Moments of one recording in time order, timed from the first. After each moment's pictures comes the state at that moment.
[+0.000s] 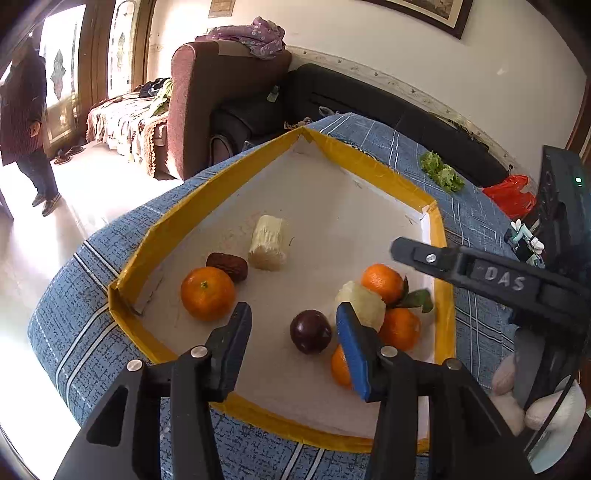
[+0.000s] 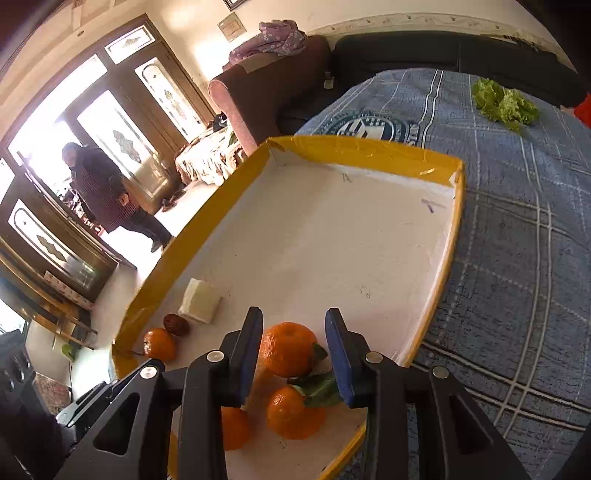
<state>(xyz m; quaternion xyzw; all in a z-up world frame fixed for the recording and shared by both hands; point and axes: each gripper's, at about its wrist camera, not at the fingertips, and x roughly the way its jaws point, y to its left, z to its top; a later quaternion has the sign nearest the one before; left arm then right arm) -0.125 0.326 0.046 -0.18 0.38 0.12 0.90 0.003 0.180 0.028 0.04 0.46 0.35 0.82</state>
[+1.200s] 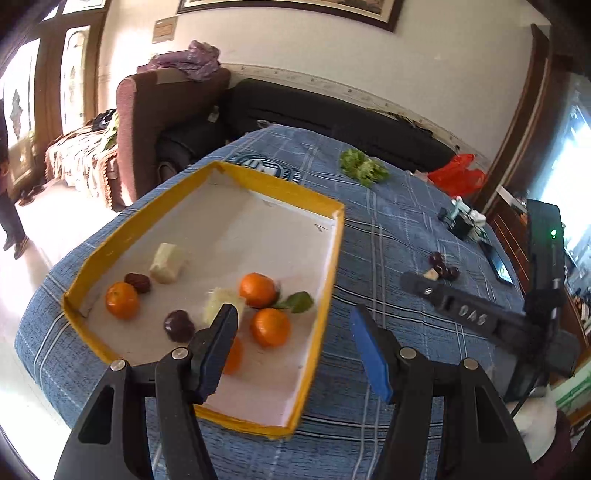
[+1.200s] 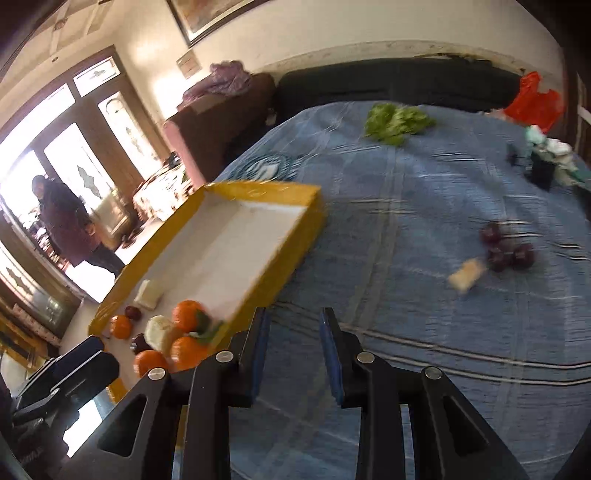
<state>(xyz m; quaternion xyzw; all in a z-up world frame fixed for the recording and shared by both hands) -0.125 0.226 0.093 -0.13 0.36 0.03 0.92 -0.041 0.042 0.050 0.05 0.41 0.24 0.88</state>
